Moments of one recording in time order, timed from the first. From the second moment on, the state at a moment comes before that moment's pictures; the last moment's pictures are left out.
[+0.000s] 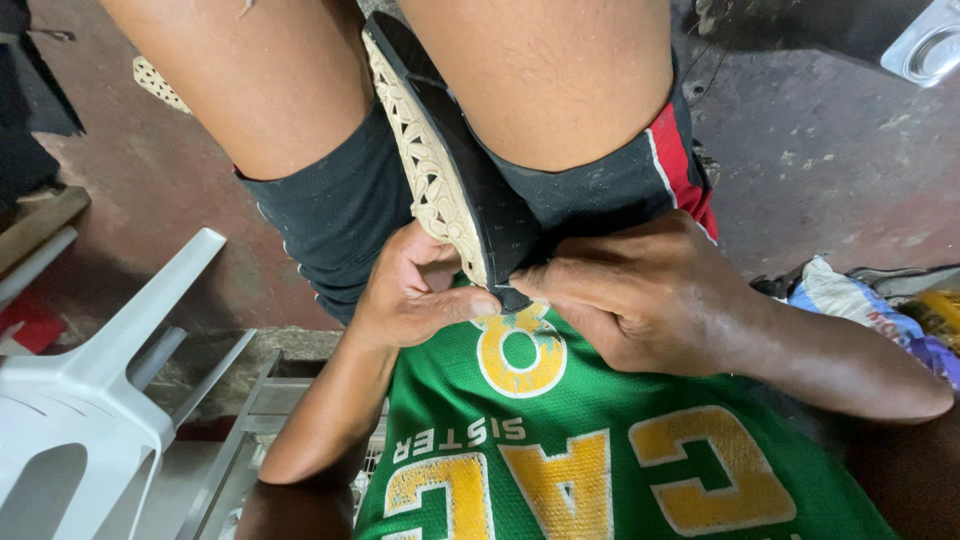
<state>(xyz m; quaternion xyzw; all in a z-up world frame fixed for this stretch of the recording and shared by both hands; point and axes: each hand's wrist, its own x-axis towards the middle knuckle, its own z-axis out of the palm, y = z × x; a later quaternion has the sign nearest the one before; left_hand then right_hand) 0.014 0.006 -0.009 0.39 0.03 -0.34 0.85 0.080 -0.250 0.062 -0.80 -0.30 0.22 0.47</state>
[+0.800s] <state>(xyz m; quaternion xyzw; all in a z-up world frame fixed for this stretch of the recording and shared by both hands) 0.050 -0.022 0.023 0.69 -0.04 -0.25 0.68 0.102 -0.266 0.096 -0.85 -0.32 0.28 0.32</state>
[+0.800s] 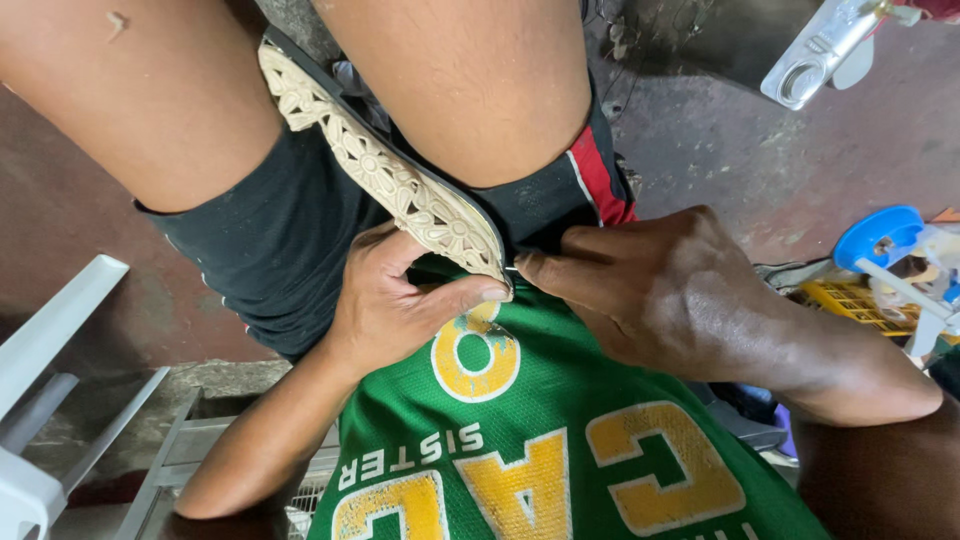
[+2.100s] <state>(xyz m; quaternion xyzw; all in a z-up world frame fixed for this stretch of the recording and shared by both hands) 0.068 -0.028 0.055 0.85 -0.06 -0.18 0.49 0.093 -0.333 0.037 -0.71 -0.11 0.38 0.59</state>
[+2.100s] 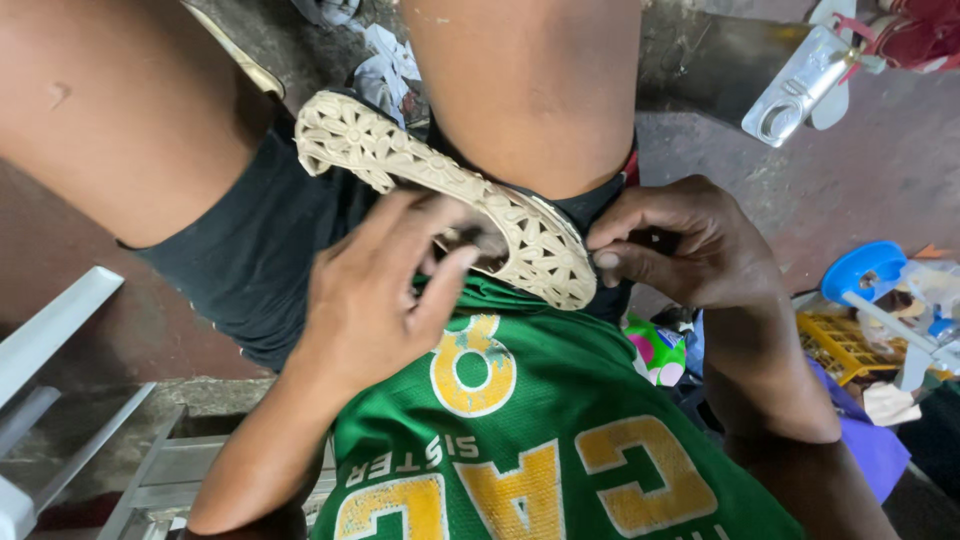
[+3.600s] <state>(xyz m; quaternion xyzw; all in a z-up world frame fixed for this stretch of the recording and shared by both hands) 0.092 -0.022 0.010 0.61 0.00 -0.48 0.63 0.092 -0.272 0.108 -0.88 -0.25 0.23 0.34</state>
